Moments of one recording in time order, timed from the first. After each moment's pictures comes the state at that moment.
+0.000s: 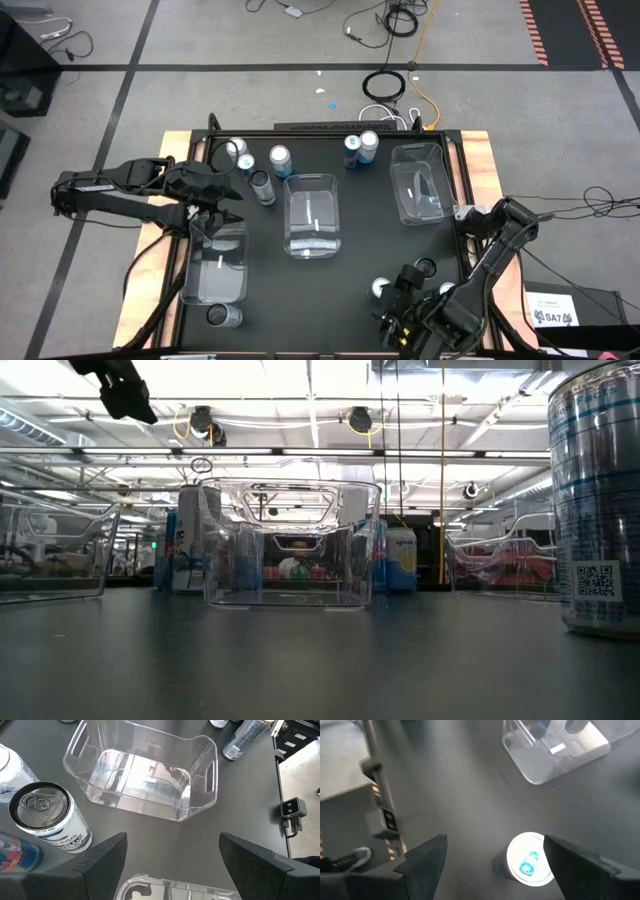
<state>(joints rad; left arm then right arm) 0.02 0.78 0.96 -0.95 0.08 -0.28 0.86 1.84 1.76 -1.23 0.62 1.22</state>
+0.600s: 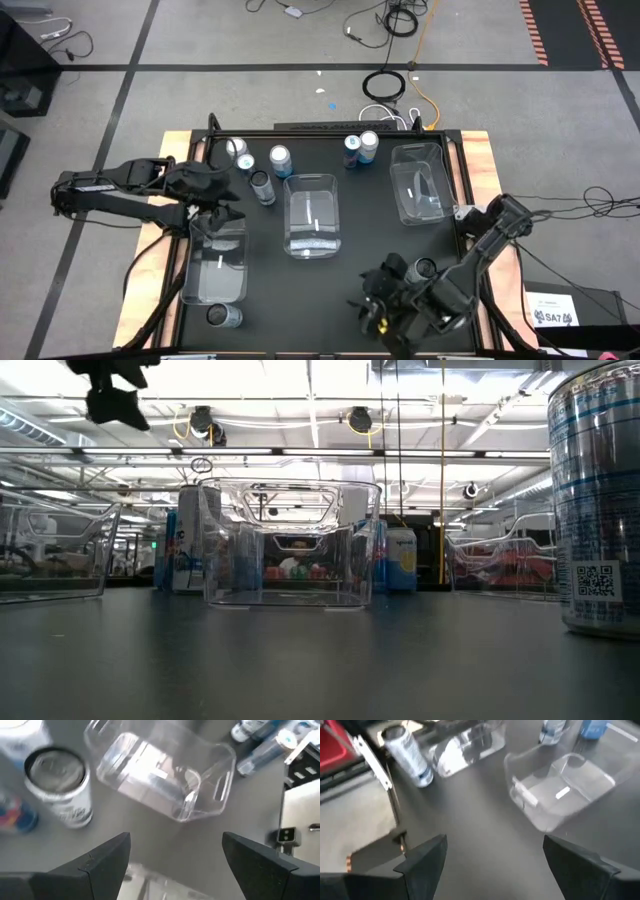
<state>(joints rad) 0.02 0.78 0.96 -0.99 0.04 -0.54 0.74 1.84 1.85 -1.09 0.72 1.15</state>
